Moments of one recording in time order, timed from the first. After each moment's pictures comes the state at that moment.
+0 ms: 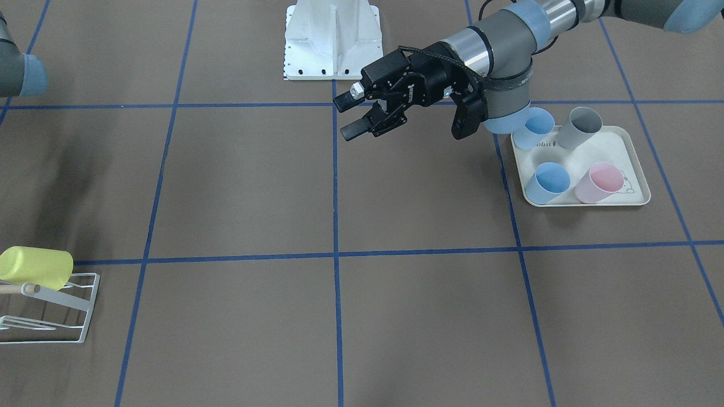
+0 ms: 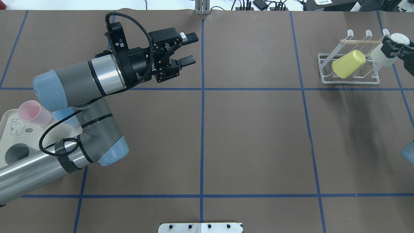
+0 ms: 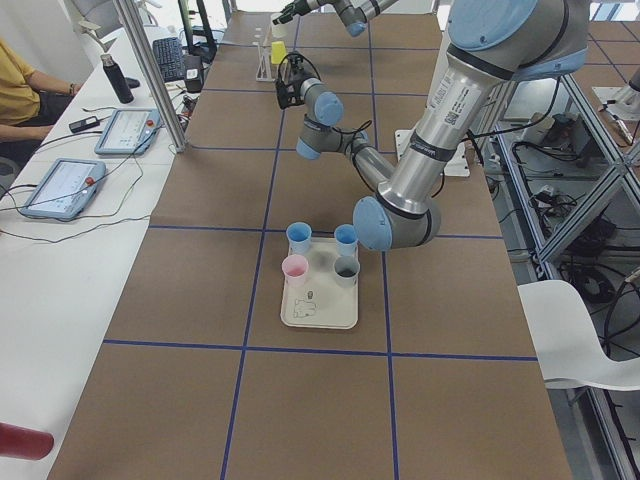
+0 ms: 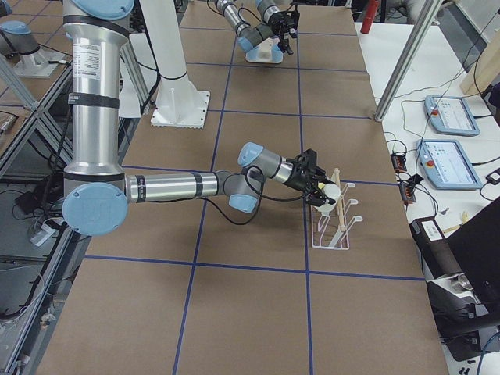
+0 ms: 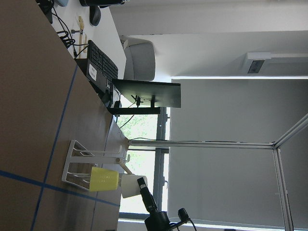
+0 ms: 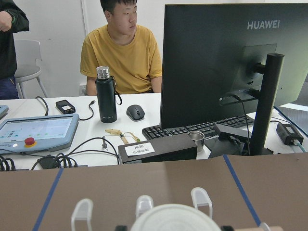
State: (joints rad) left arm -0.64 -2.17 -1.55 -3.15 -1.63 -2.00; right arm 0.99 -1.63 1.62 -0.40 1.28 0.98
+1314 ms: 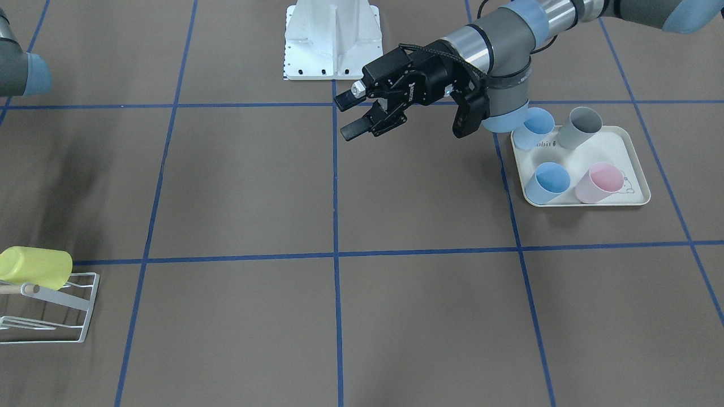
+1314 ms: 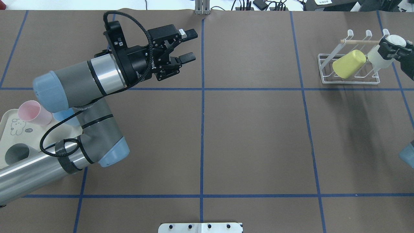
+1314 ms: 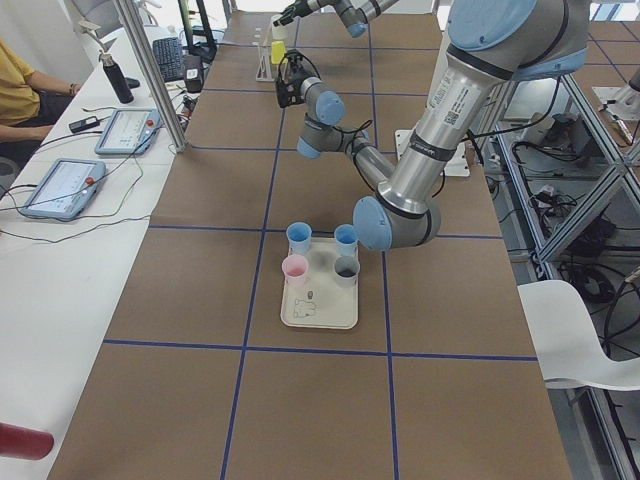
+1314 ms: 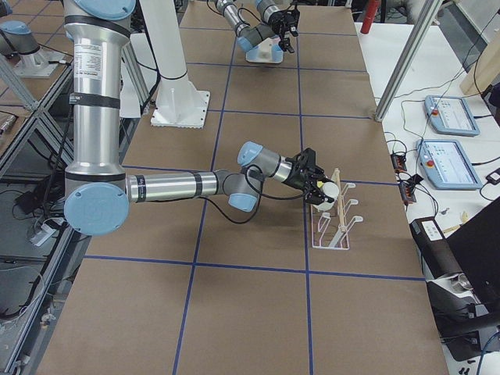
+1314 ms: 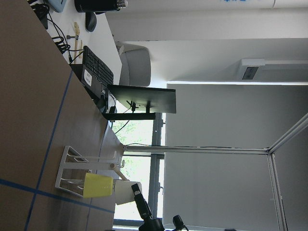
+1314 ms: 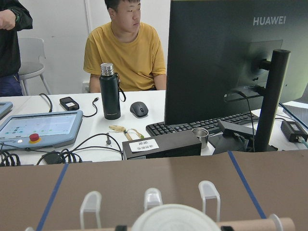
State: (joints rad) left arm -0.63 -2.17 -1.56 -3.15 -1.60 -2.00; right arm 0.97 -1.63 1.62 -0.40 1.27 0.98
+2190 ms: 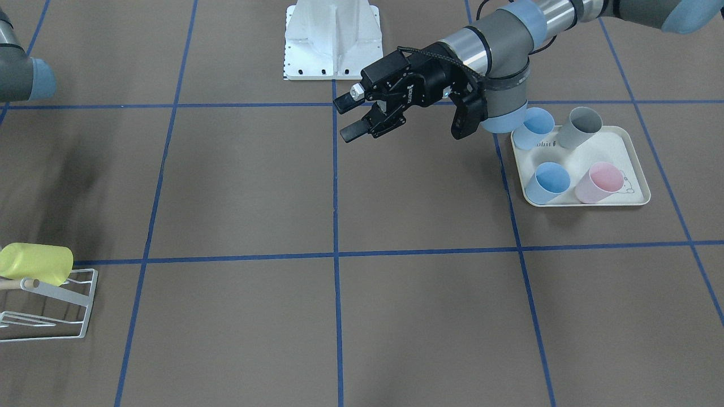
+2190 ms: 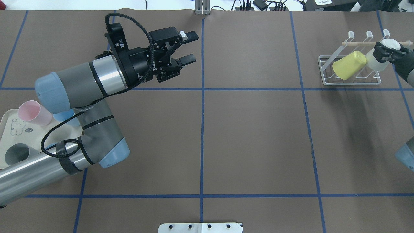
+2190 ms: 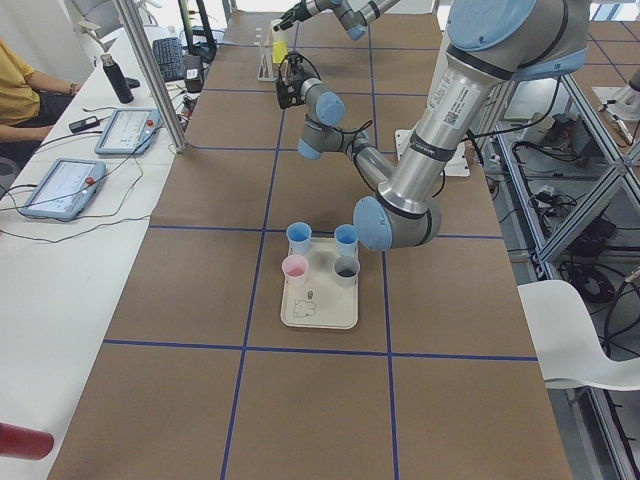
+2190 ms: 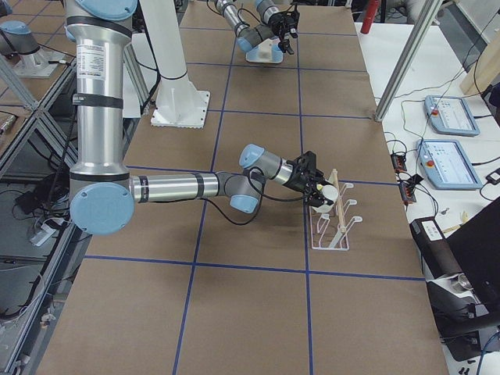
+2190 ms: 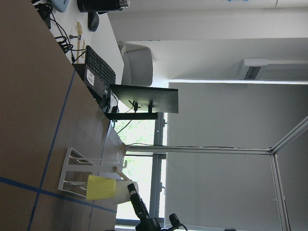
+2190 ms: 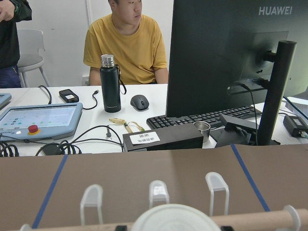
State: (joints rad) left arm -0.63 -2.17 -1.55 -3.15 -1.60 -2.00; right arm 0.95 -1.61 1.58 -0.40 1.27 0.98
